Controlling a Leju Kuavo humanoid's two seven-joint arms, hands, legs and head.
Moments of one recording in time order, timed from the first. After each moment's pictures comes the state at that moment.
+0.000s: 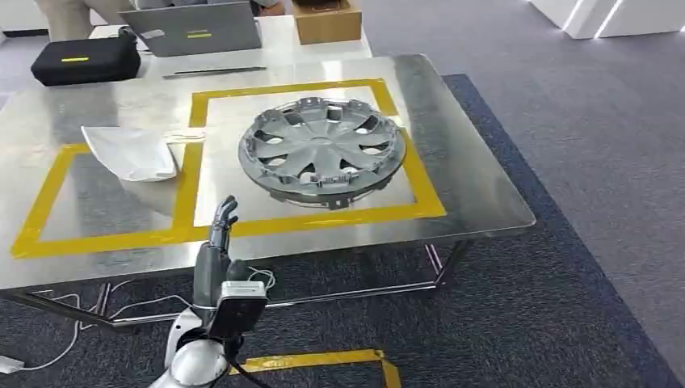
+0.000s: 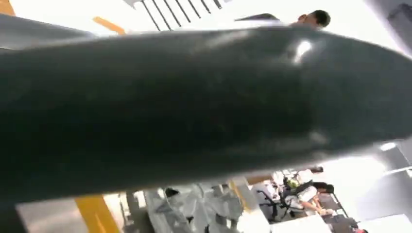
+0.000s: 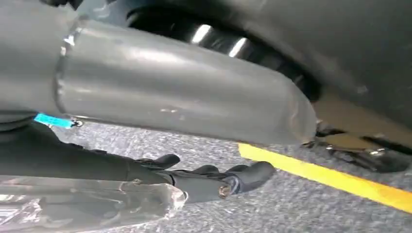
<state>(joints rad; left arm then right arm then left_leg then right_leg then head) 0.02 -0.16 -0.55 -1.48 -0.32 0.44 -0.43 -0.05 0.10 0.32 -0.17 0.03 0.09 0.07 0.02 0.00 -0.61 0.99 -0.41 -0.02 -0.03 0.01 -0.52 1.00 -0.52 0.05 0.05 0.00</state>
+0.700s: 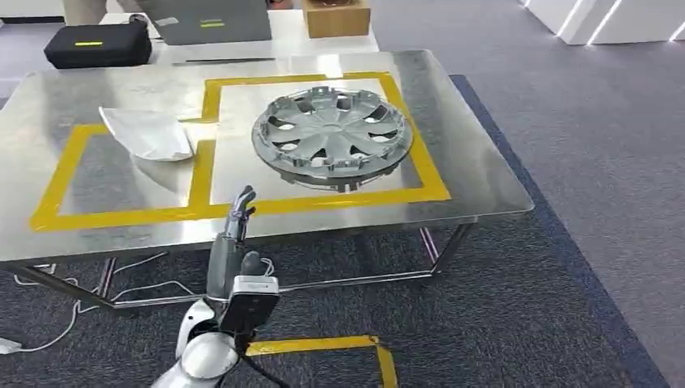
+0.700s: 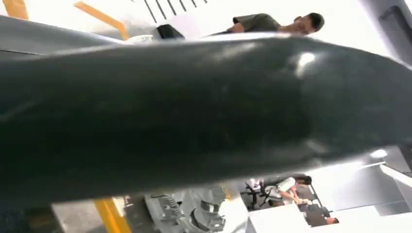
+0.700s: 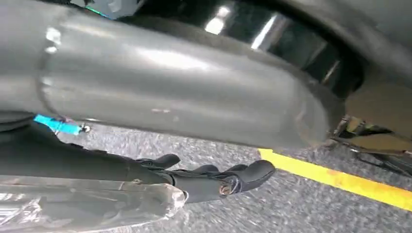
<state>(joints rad) -0.03 -0.18 -0.59 -1.47 -0.33 0.43 -0.41 -0.05 0.09 0.32 -0.17 0.01 0.09 0.06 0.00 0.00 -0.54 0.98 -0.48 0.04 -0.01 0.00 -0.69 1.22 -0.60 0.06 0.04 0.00</state>
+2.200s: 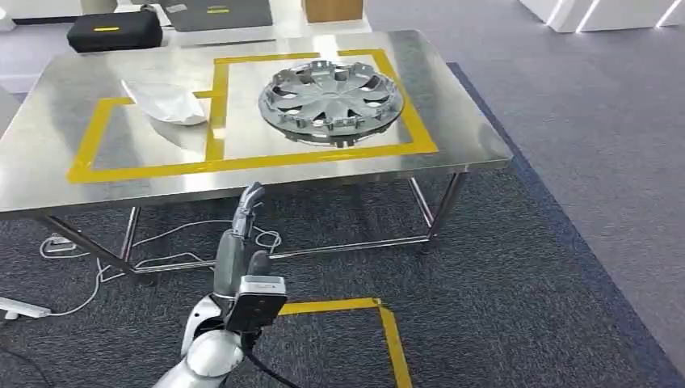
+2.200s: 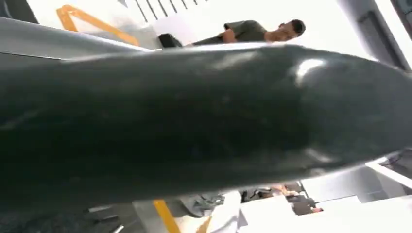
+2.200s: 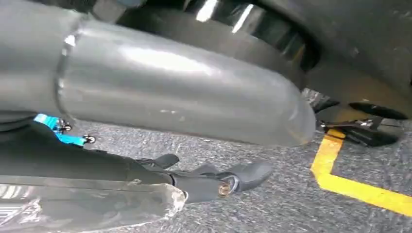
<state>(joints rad) -0.06 -0.18 -0.62 -1.46 -0.32 0.43 -0.41 -0.06 0.09 0.30 -0.17 0.02 0.08 0.06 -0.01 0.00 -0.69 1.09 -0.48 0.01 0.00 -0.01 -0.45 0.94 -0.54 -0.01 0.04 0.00</state>
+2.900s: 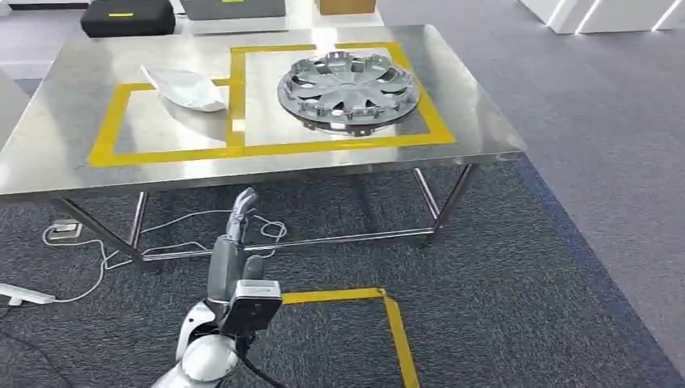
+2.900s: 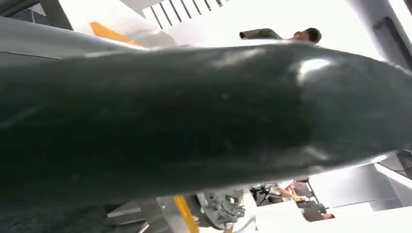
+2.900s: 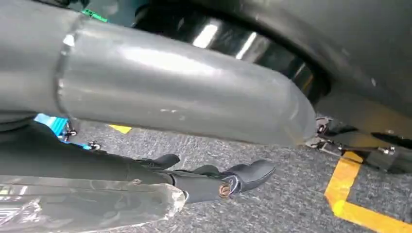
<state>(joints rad) -0.03 -0.16 -0.61 -1.46 -0.32 0.45 -0.41 -0.05 0.09 0.30 -0.17 0.04 0.09 0.06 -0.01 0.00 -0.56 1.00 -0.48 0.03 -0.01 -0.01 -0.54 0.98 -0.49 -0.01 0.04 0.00</state>
